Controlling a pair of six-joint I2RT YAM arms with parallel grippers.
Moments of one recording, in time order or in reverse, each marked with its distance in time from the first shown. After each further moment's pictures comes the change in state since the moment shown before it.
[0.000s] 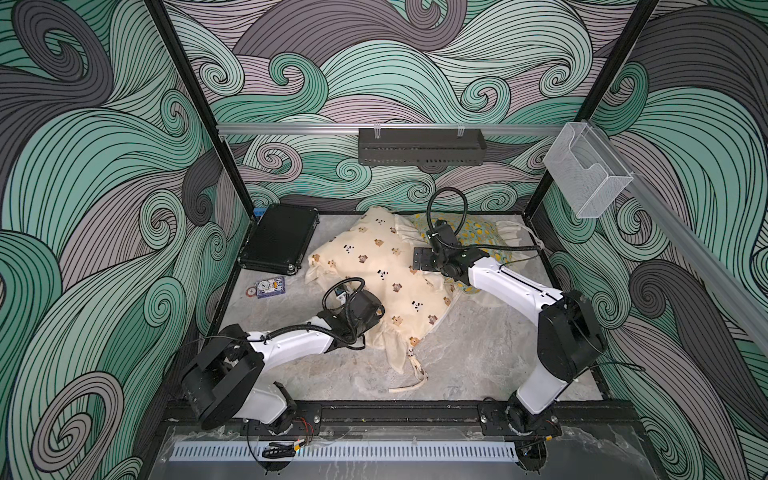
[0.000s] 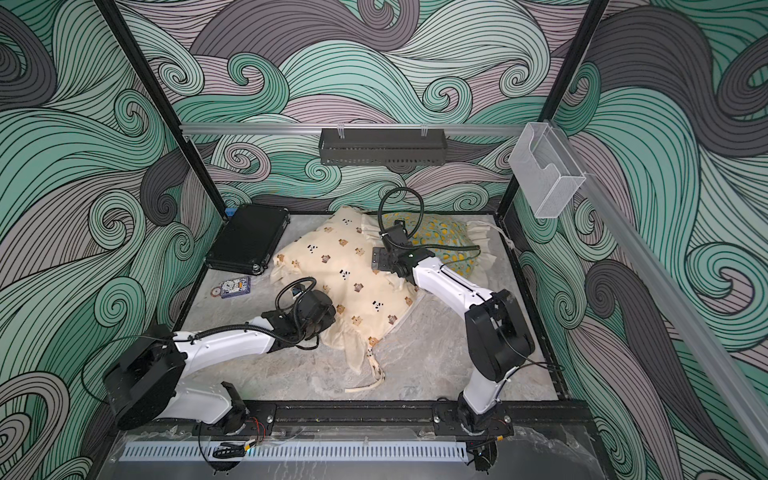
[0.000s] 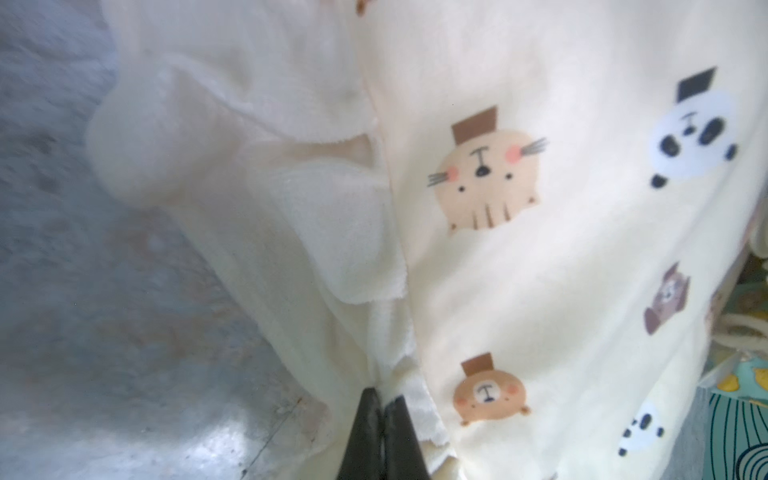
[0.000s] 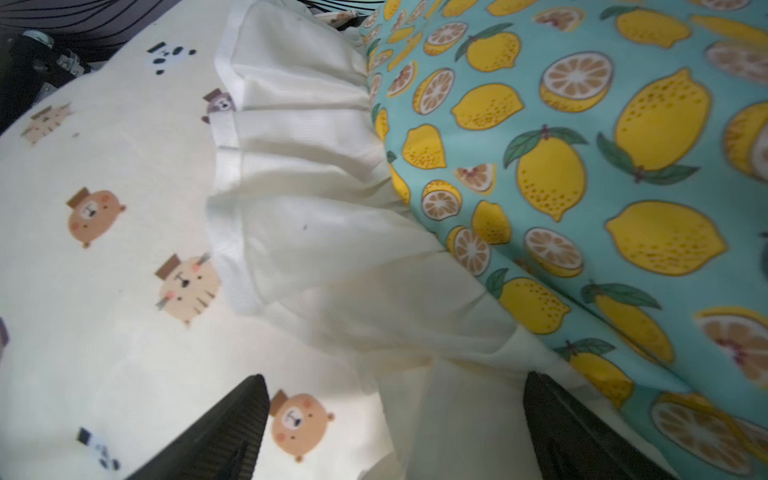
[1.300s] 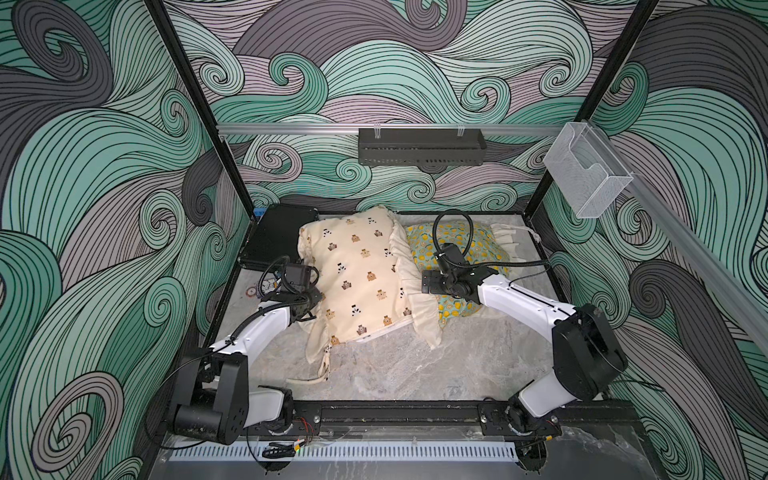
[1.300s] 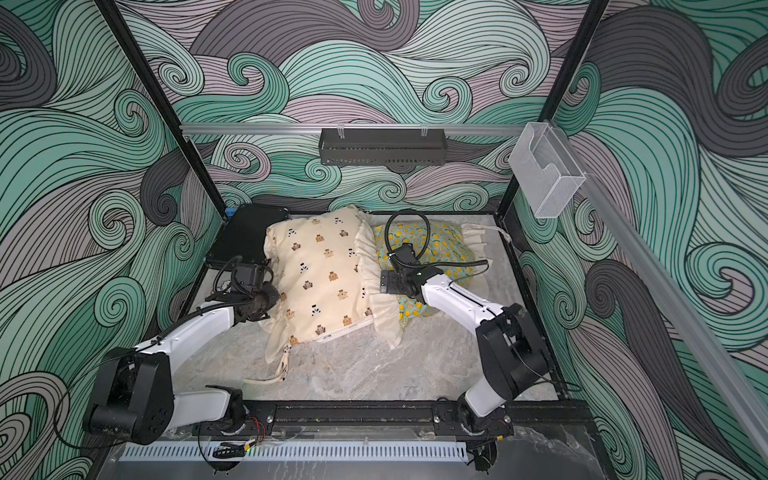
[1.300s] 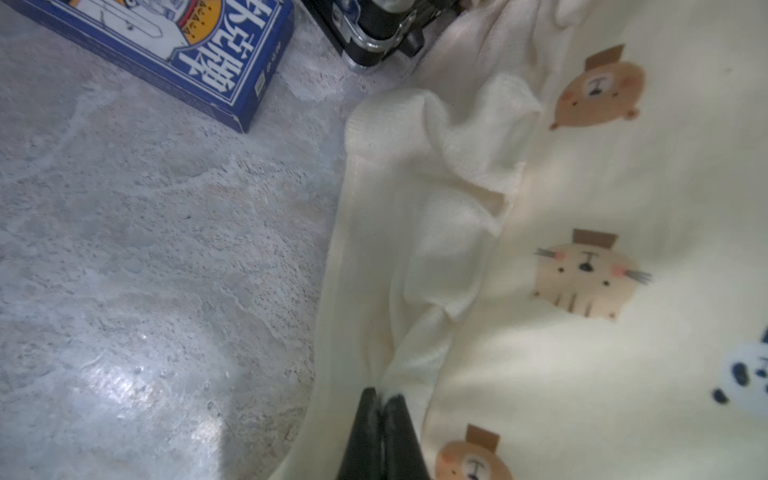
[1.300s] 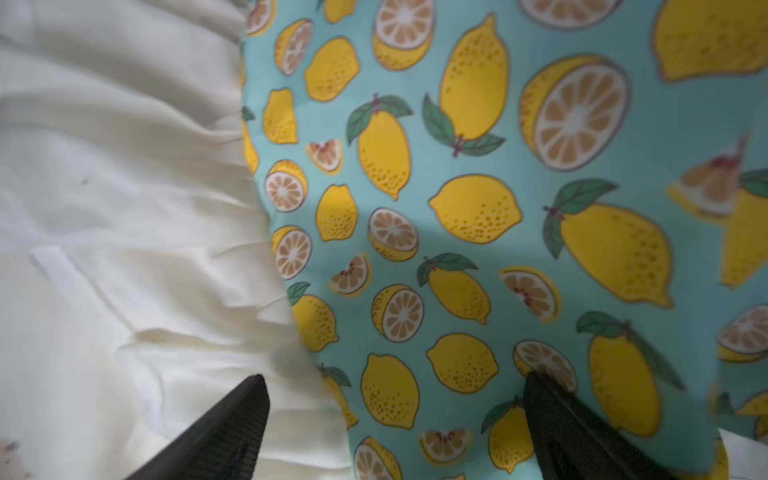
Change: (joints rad) left arm 0.649 -0.076 0.028 -0.161 0.190 0.369; right arm -0.010 -0.097 -0.217 -0.032 -0.052 0.041
